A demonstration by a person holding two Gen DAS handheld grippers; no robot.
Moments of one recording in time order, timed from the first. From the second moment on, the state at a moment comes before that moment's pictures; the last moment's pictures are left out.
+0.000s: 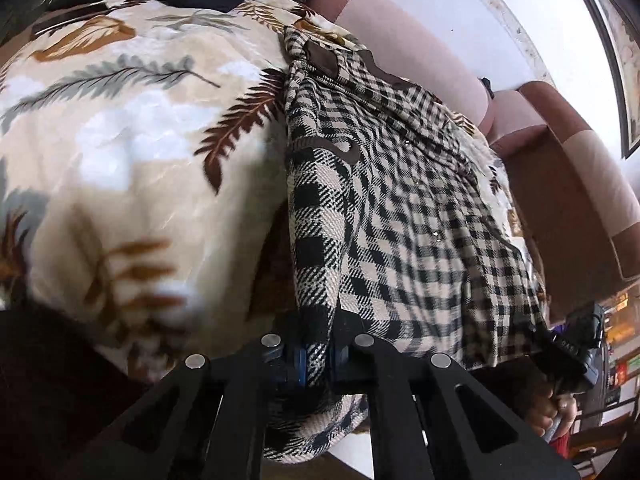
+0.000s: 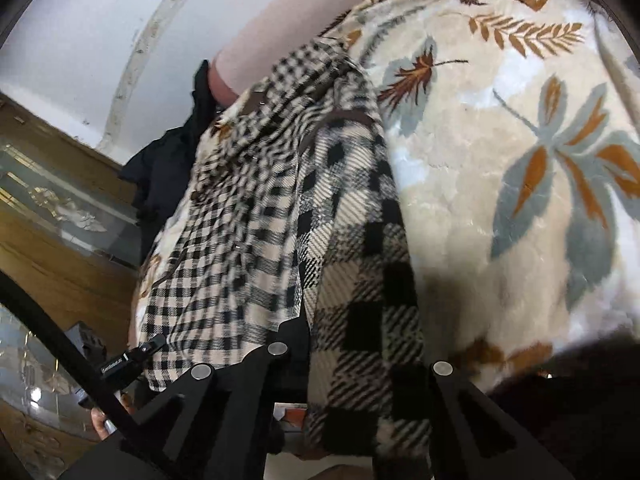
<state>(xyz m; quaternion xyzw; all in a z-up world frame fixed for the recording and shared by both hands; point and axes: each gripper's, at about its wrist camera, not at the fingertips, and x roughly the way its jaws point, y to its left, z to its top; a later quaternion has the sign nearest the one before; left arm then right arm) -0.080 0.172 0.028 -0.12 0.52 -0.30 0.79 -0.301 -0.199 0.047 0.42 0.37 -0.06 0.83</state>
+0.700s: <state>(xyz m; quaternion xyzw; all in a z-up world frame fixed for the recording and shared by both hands) -0.006 0.148 0.088 -0.12 0.49 -0.31 0.80 -0.198 -0.215 0.127 0.27 0.36 -0.04 0.89</state>
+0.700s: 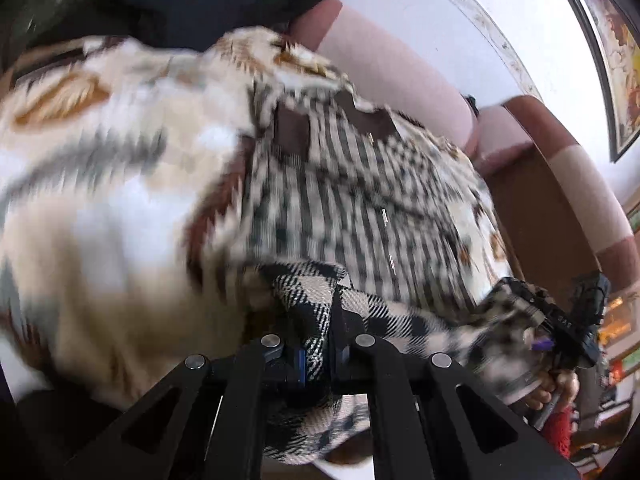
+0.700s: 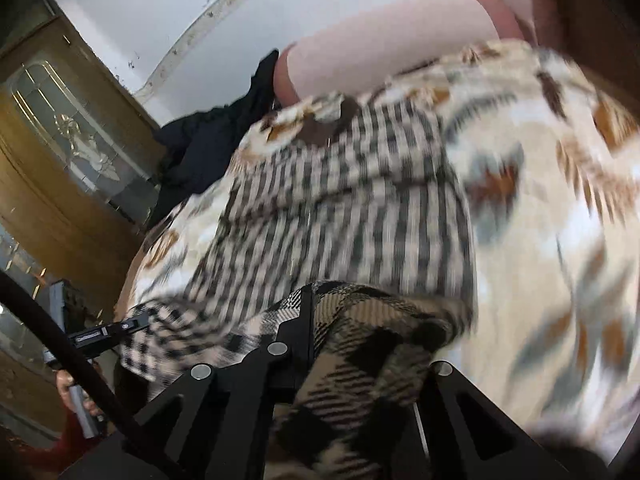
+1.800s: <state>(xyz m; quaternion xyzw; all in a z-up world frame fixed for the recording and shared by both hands) 0.274 0.092 0.049 -0.33 0.45 -0.24 0.79 0.030 -0.407 0.035 0.45 0.32 -0.12 0.83</state>
